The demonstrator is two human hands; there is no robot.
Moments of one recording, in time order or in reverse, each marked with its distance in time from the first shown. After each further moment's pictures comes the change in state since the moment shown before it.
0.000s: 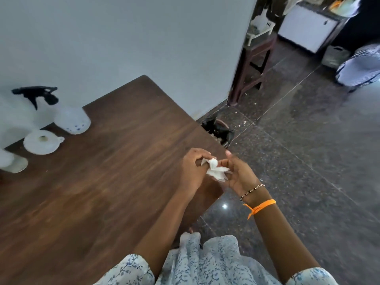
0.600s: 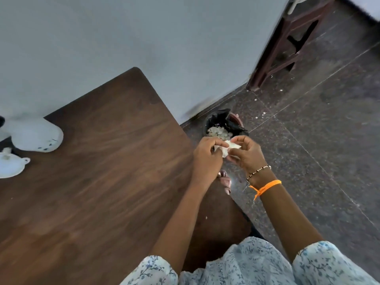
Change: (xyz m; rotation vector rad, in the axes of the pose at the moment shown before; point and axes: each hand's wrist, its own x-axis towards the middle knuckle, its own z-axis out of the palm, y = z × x) left_hand 0.195 -0.003 0.068 0.084 0.083 -0.270; right_hand 0.210 -0.114 -0.014 -0.308 0.060 -0.092
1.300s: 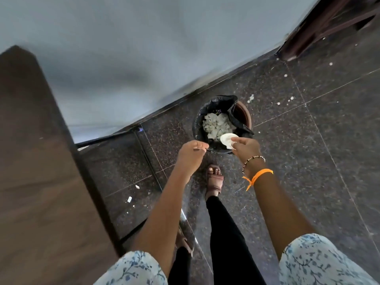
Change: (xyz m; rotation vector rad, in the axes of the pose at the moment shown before) left_hand 0.229 -0.108 0.137 0.091 -0.144 -0.665; right_hand 0.317 0.080 -0.084 -0.349 0.112 0.411
